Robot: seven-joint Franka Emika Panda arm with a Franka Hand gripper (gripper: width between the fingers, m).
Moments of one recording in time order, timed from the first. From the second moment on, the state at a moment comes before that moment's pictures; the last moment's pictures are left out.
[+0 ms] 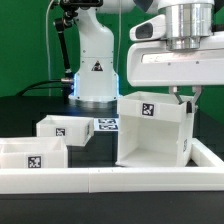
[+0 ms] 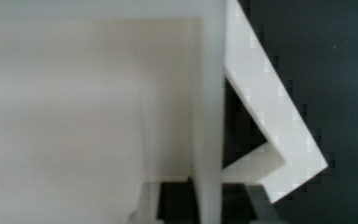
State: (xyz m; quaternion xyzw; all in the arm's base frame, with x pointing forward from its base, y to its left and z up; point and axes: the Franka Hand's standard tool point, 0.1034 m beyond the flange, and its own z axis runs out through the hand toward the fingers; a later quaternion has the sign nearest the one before) arm 0.593 0.110 0.100 -0.95 0.31 -0.04 0.05
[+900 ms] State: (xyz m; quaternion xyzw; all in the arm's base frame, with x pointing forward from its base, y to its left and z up) arm 0.598 0.093 0.100 -0.83 0.56 -0.02 0.07
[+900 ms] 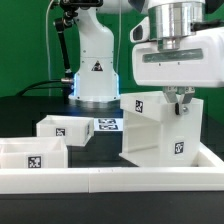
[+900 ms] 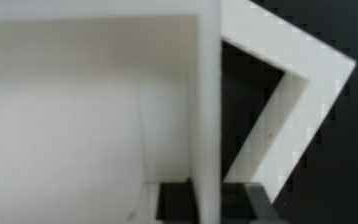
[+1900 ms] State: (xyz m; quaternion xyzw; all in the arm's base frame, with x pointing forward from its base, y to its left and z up) arm 0.640 0.089 0.100 -0.73 0.68 0.00 0.09
